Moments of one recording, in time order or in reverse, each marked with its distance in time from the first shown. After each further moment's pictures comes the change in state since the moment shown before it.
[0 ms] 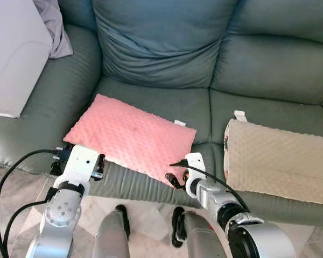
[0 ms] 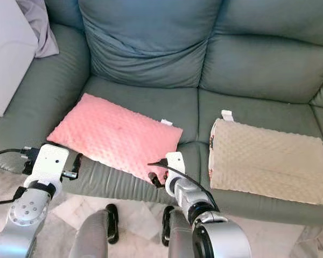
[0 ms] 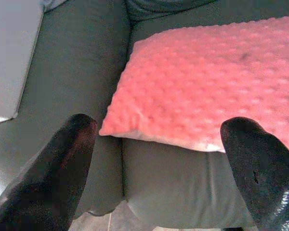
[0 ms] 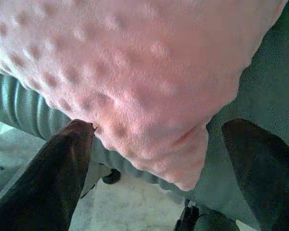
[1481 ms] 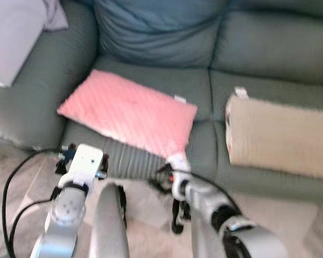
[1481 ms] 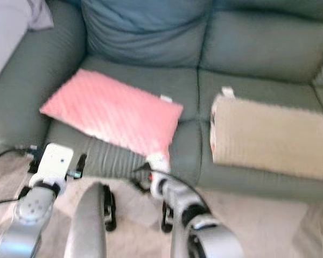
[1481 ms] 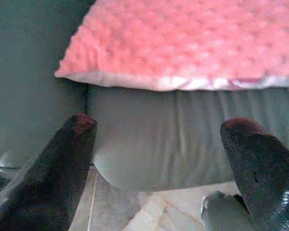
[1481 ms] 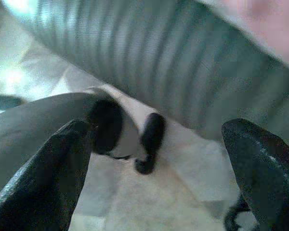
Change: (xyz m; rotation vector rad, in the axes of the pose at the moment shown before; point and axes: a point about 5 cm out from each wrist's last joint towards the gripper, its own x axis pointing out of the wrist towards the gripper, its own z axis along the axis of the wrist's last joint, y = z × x) left arm 0.003 -0.006 0.000 -0.001 0.014 -0.016; right arm 0.001 0.031 0.007 -0.096 -0.042 0.283
